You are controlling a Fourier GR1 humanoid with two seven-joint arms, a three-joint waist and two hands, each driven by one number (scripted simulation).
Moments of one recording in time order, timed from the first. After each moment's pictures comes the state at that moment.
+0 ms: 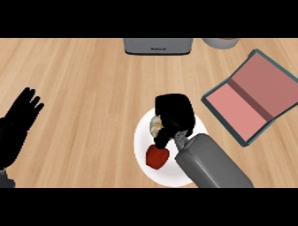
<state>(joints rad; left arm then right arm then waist) -0.01 0.22 0.20 -1.66 0.22 -0.11 0.28 -0.53 0.00 0.51 -1.31 1.02 0.21 0.66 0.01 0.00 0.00</state>
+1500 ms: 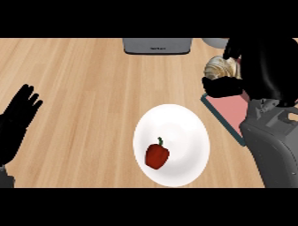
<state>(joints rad) -0.04 0.21 0.22 -1.66 0.21 -0.11 0.29 -0.69 -0.18 0.15 -1.75 1.16 0.36 0.79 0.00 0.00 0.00</state>
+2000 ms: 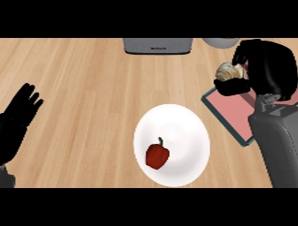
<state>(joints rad) -0.05 0.21 0.22 -1.66 0.21 -0.11 0.30 -0.59 -0.22 0.06 -1.57 1.14 0.16 0.58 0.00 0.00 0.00</state>
